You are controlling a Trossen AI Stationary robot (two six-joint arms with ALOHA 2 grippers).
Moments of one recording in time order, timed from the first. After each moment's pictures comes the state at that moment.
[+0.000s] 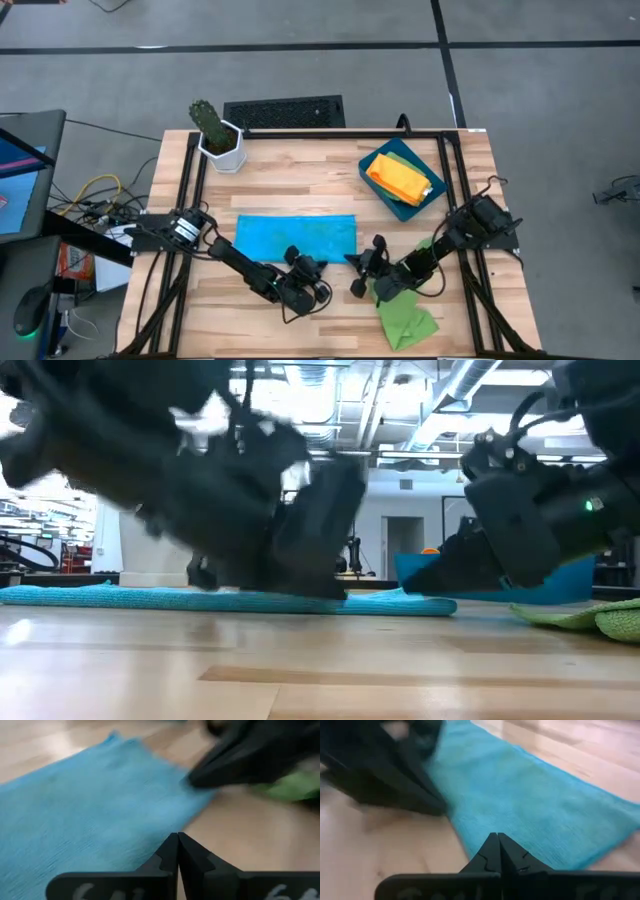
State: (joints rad) left arm -0.52 2.15 1.11 0.25 -0.92 -0.86; right arm 0.59 1.99 0.66 0.62 0.89 0.62
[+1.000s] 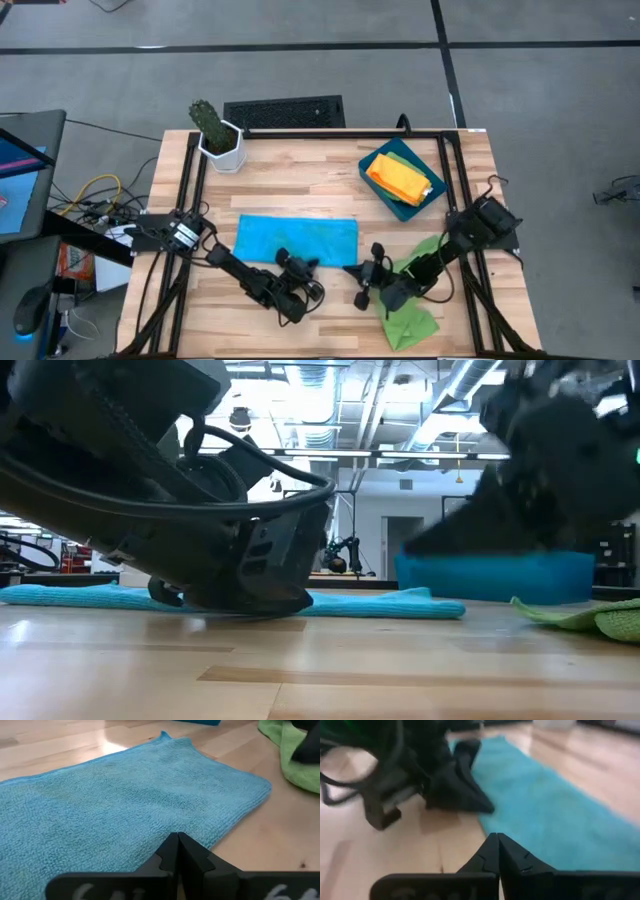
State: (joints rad) left arm -0.57 2.19 1.08 0.13 -1.05 -1.07; right arm 0.66 1.94 0.69 0.66 0.89 0.48
